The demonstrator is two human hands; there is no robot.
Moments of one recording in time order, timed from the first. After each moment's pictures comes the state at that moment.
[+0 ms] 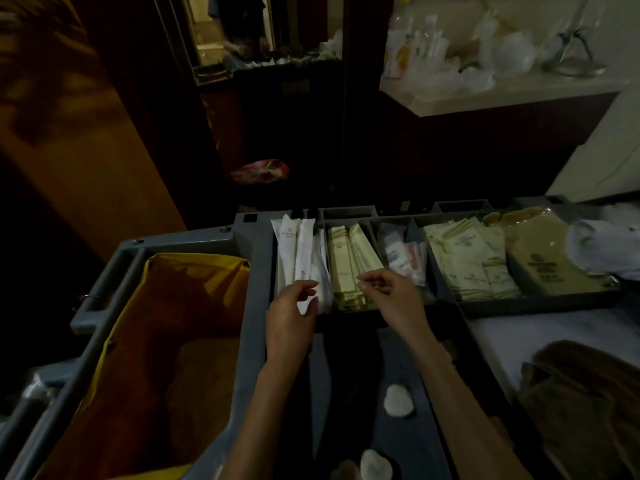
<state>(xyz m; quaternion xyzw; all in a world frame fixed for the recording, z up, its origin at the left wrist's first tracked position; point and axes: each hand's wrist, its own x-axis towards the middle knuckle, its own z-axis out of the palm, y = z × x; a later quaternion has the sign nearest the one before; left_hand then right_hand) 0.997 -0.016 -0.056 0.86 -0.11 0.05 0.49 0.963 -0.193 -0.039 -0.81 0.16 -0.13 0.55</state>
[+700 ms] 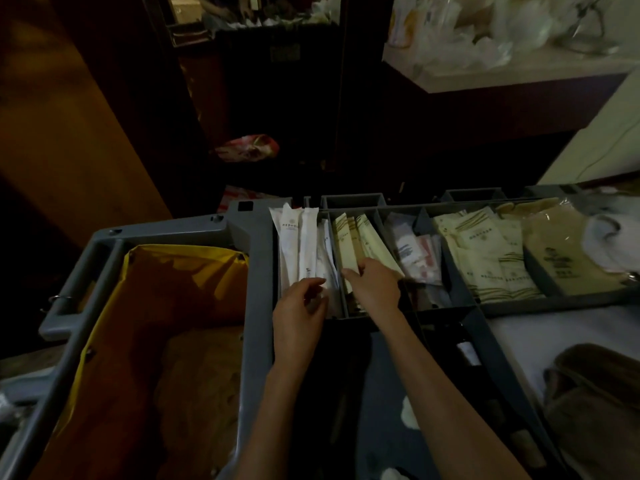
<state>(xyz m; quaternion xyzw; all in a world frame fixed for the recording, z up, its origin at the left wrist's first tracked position) 1.030 -0.019 -0.083 0.84 -0.13 0.04 0.52 1.039 -0.160 -0.060 -0.89 0.28 -0.03 0.36</state>
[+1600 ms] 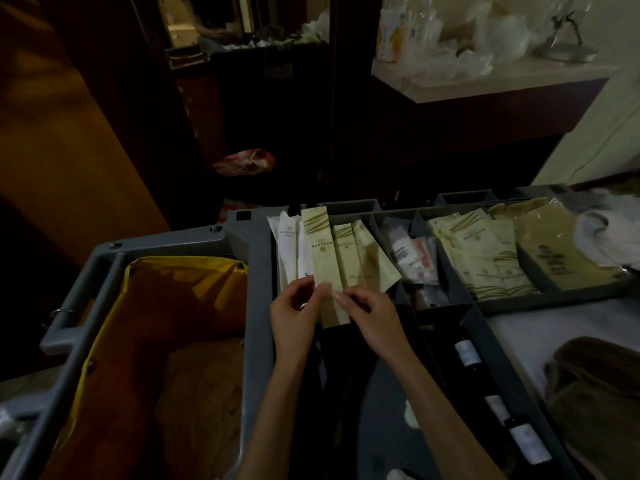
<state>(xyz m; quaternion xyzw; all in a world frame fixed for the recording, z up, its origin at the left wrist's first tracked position) 1.026 -0.025 -0.060 0.67 -0.03 -0.02 0.74 0.980 -0.144 -0.059 -0.76 0.12 -0.12 0.63</state>
